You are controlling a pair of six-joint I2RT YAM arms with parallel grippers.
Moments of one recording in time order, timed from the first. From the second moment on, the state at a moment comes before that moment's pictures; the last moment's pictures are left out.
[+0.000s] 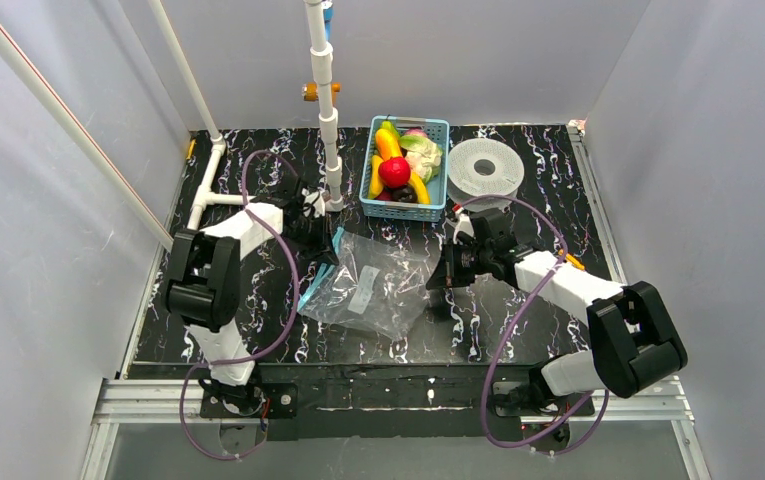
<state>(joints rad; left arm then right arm) -0.26 1.79 1.12 -0.57 0.49 -0.29 0.47 1.38 0.69 -0.17 -0.58 0.48</state>
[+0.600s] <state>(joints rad) -0.26 0.44 0.66 -0.60 0.26 -0.84 0.77 1.33 1.16 -0.70 0.08 0.27</state>
